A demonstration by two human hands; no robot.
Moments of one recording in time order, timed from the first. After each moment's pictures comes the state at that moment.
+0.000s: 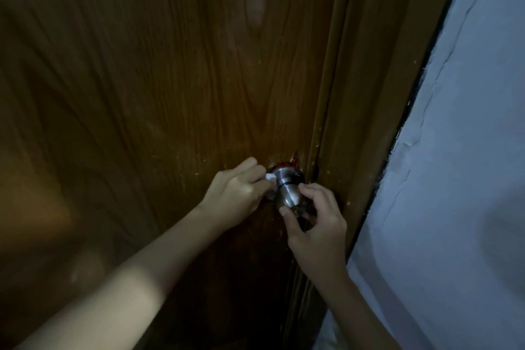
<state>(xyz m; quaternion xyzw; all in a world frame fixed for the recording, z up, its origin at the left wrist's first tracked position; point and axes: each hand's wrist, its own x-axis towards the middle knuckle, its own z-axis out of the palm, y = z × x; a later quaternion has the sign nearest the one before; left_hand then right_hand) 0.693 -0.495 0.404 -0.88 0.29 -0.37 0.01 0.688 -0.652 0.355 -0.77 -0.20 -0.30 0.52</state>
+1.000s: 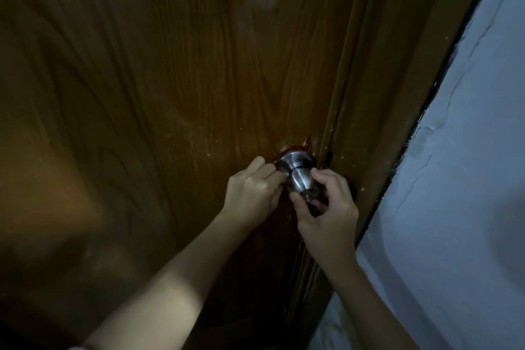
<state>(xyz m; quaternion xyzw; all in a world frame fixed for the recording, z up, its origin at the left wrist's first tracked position) 0.690 -0.513 0.368 -0.89 0.17 -0.41 -0.08 0.691 -0.650 0.344 -0.77 -0.20 -0.30 0.53</state>
